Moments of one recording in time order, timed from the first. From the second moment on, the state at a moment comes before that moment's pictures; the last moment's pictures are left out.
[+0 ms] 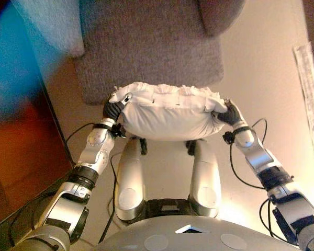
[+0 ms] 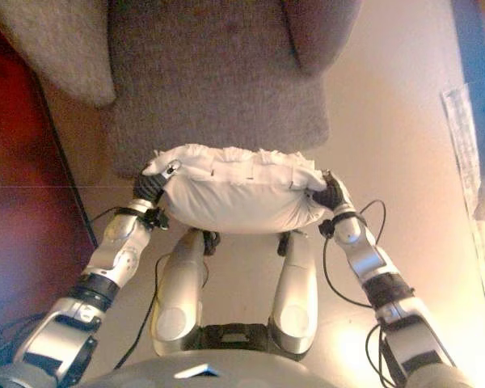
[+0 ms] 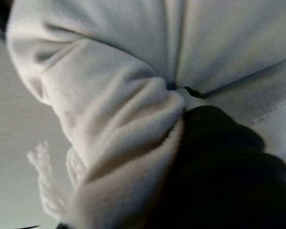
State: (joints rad) left arm -0.27 0.41 -0.26 0.40 -0.64 -0.21 0.00; right arm -0.23 -0.55 0.32 0.35 -0.04 -0.06 -0.12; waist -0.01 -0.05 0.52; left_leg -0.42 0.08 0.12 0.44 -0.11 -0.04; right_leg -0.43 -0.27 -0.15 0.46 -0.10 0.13
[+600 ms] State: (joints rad) left arm -0.15 0.32 -0.19 0.32 -0.64 -0.16 0.00; right arm -0.09 -0.45 0.16 0.23 0.24 -0.08 -0.05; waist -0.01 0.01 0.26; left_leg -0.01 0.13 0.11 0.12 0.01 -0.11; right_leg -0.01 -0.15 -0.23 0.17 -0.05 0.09
